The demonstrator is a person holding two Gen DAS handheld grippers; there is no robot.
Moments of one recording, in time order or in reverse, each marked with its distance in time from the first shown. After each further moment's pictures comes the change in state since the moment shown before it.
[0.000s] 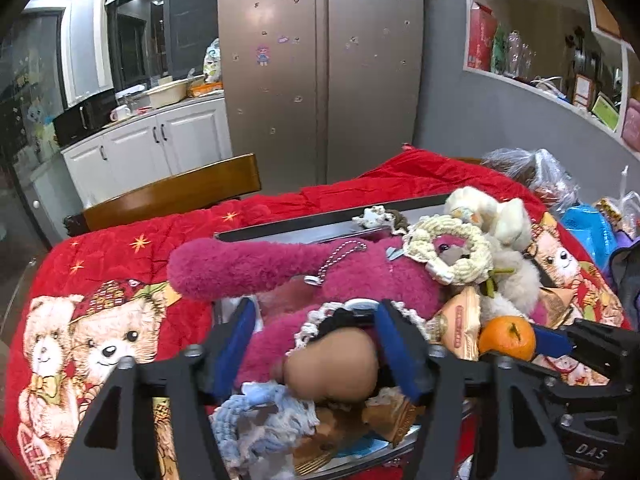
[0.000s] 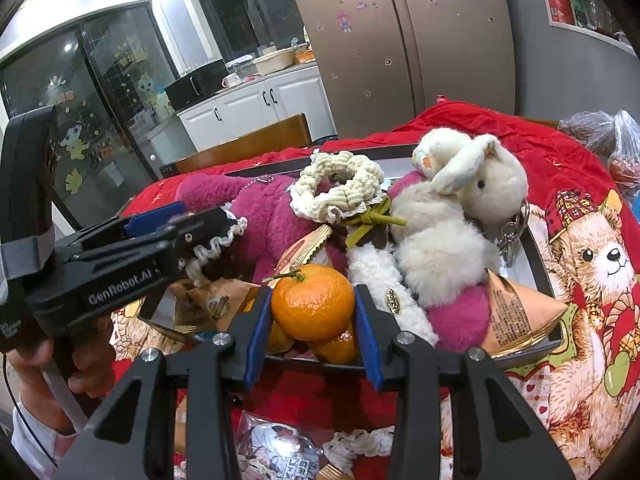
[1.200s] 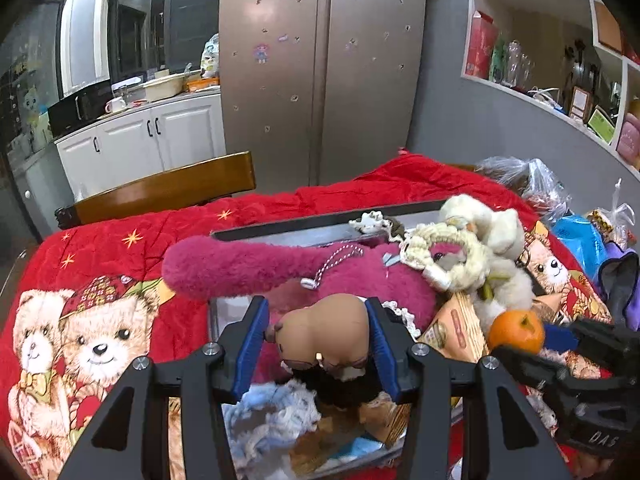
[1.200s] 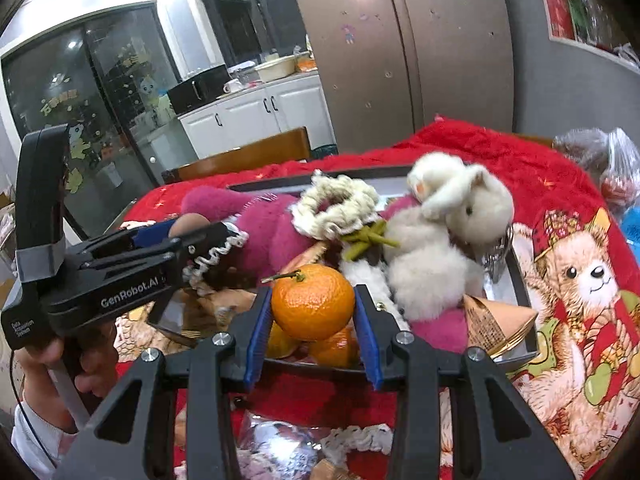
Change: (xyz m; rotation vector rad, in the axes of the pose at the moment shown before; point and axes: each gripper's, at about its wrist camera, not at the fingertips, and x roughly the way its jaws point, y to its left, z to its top) left arm 0.000 0.006 0.002 -0.033 -0.004 -0.063; right arm -0.011 -0.004 0.008 -0.010 -0.006 -0.002
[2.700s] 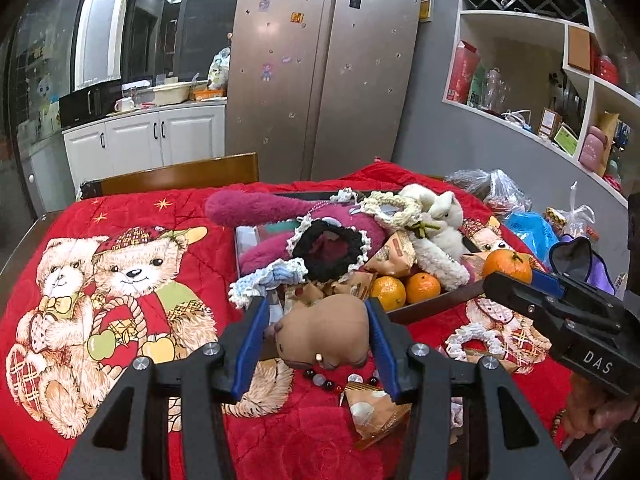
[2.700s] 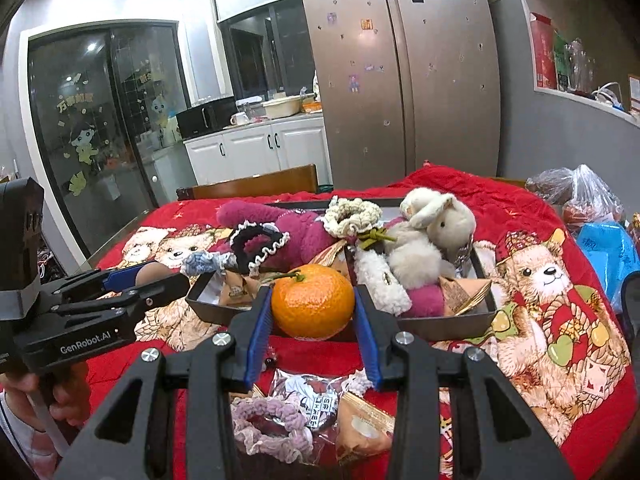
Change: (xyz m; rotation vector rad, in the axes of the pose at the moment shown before) left arm -0.096 -0.001 -0.069 -0.051 -0.073 -0.047; right arm -0.080 0.042 -0.044 -0.080 -0.173 -0.055
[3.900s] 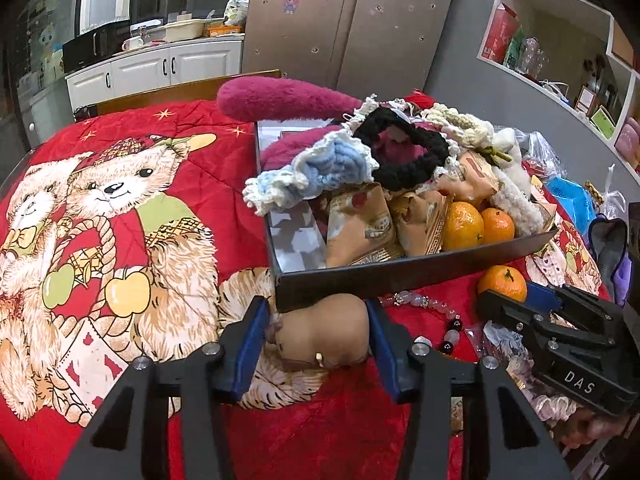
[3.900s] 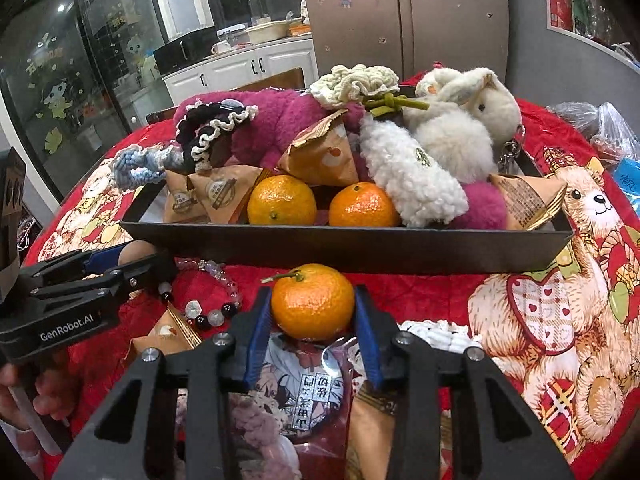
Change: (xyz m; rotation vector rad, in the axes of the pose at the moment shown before) left arm 0.067 0.033 -0.037 -0.081 0.204 0.025; right arm 0.098 0.001 -0.045 0.014 0.268 -0.054
